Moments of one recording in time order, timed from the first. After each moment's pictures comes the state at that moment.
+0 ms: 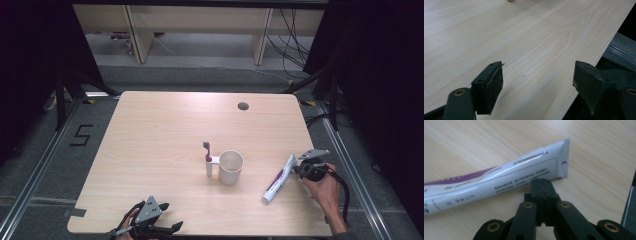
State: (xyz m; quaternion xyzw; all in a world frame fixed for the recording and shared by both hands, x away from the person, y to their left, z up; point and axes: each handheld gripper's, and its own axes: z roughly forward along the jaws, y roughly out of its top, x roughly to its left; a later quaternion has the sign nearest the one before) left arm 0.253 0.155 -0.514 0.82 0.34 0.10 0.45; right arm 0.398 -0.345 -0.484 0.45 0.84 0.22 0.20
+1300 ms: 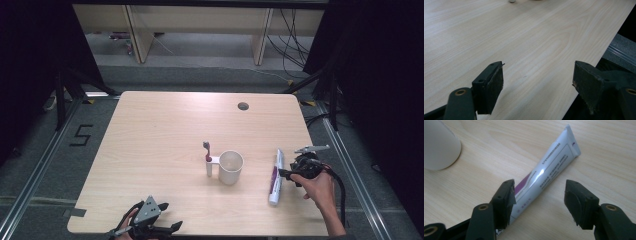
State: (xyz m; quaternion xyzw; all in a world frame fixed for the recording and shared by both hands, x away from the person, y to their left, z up) left arm 0.254 0.157 -0.513 0.82 0.34 0.11 0.44; right arm 0.394 -0.323 -0.462 0.50 0.81 0.28 0.11
